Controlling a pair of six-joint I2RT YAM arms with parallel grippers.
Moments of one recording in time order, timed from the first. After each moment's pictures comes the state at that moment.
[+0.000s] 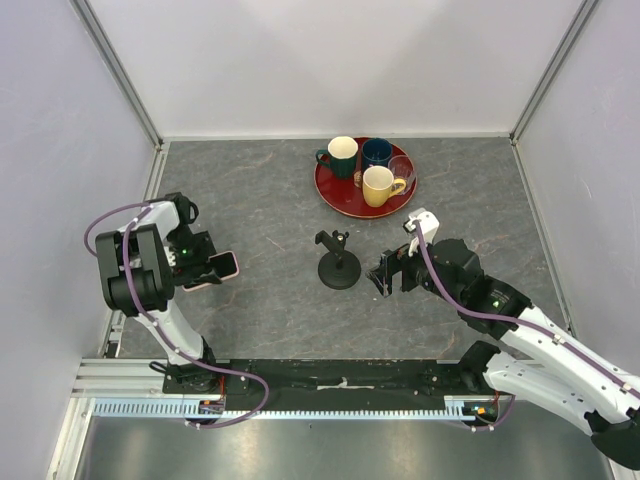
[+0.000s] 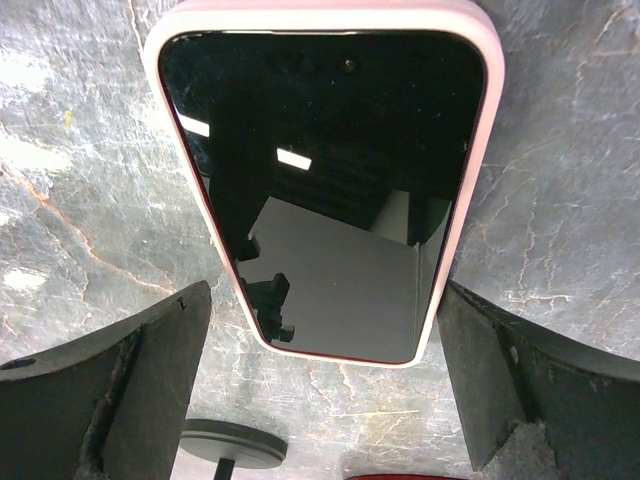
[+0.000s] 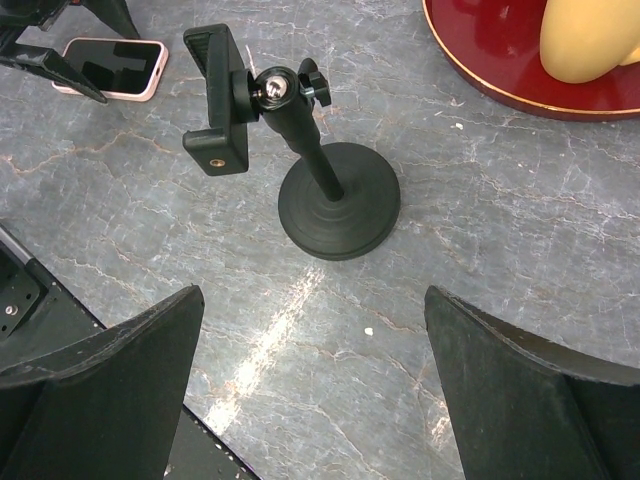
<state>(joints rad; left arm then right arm) 0.20 1.80 1.13 -1.03 0.00 -1.66 0.78 0.76 0.71 -0.35 0.05 0.28</state>
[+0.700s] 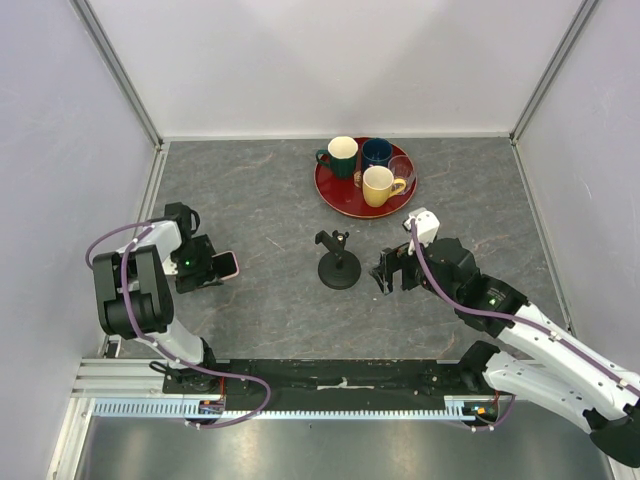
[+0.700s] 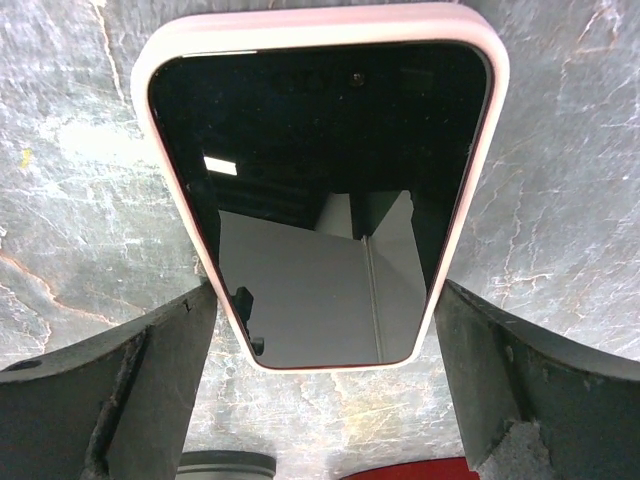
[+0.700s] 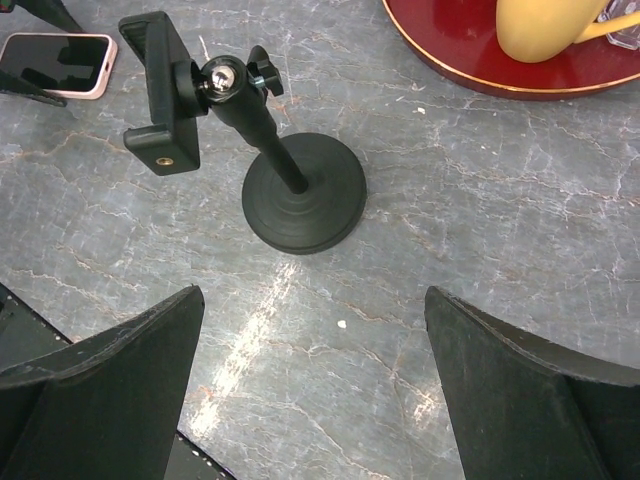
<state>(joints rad) 0.19 1.64 0.91 -0.78 -0.03 -1.70 0.78 0.78 0.71 -0.37 0.12 0.28</state>
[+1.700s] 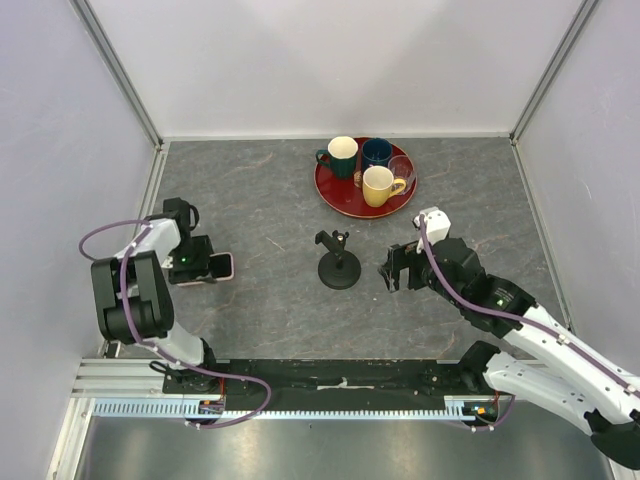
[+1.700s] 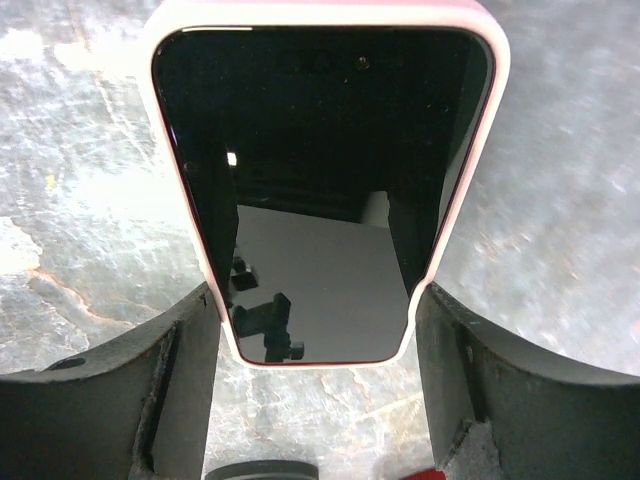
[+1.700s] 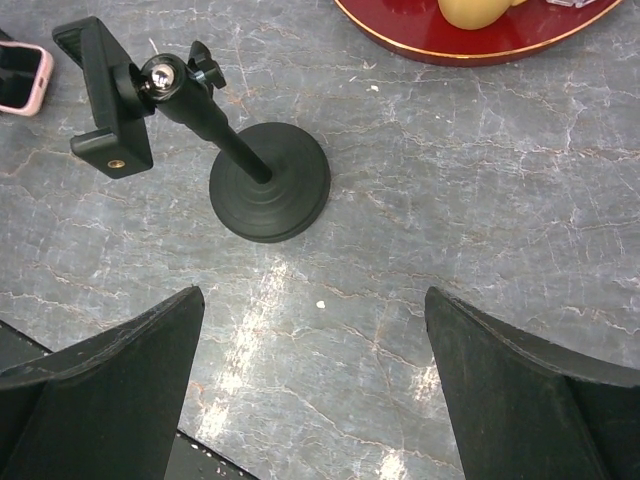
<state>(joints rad) 0.18 1.61 0.94 -0.82 -0.08 -1.58 0.78 0.76 0.75 -0.49 0.22 0.35</state>
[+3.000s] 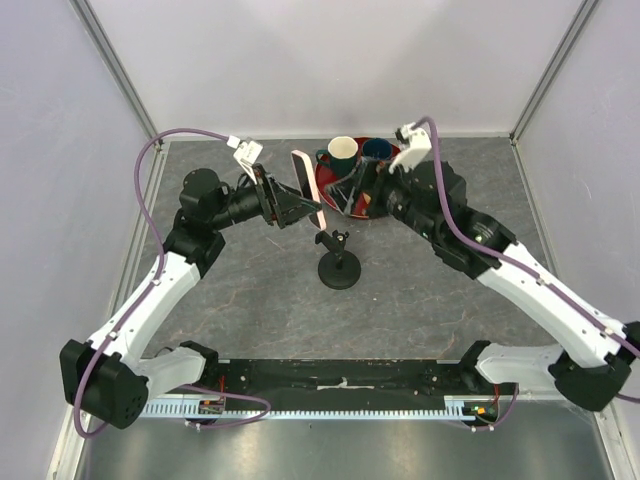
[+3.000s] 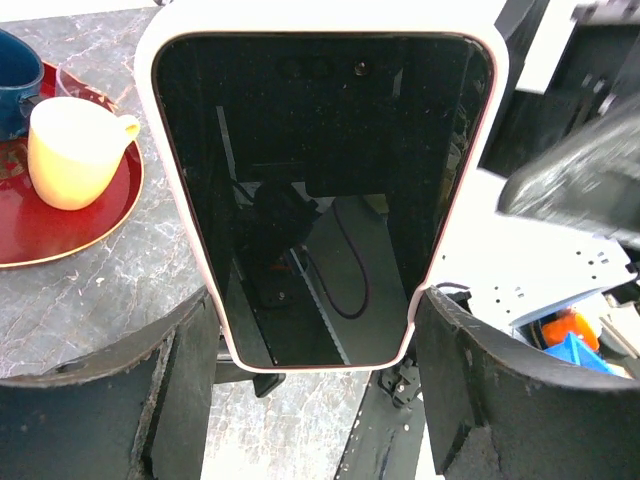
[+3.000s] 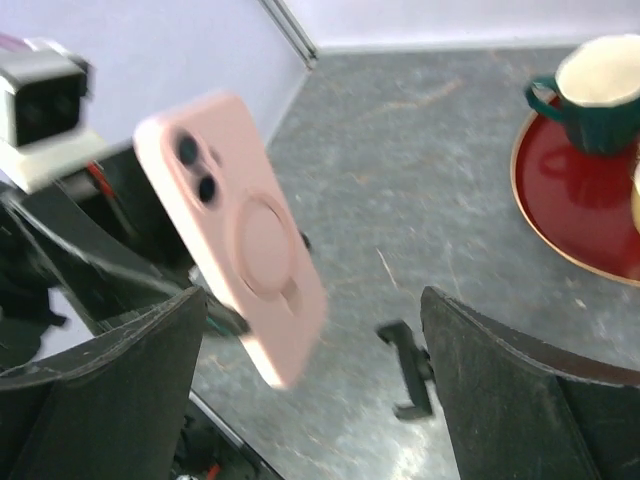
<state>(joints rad) -0.36 1.13 0.97 0.17 0.74 -0.59 0.80 1.15 1.29 -0.33 0.13 0.58</state>
